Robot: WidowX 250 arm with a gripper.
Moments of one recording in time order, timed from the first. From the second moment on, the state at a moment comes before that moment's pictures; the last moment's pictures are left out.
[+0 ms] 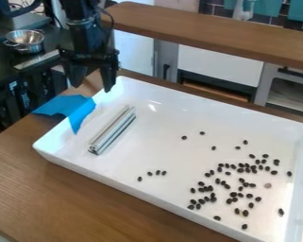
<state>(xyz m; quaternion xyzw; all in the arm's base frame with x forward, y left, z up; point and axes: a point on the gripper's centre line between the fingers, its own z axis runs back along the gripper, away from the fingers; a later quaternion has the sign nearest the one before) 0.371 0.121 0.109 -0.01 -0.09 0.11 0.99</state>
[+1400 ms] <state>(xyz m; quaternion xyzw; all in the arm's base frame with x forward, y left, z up) 0.376 0.115 0.049 -0.03 -0.08 0.11 0.99</state>
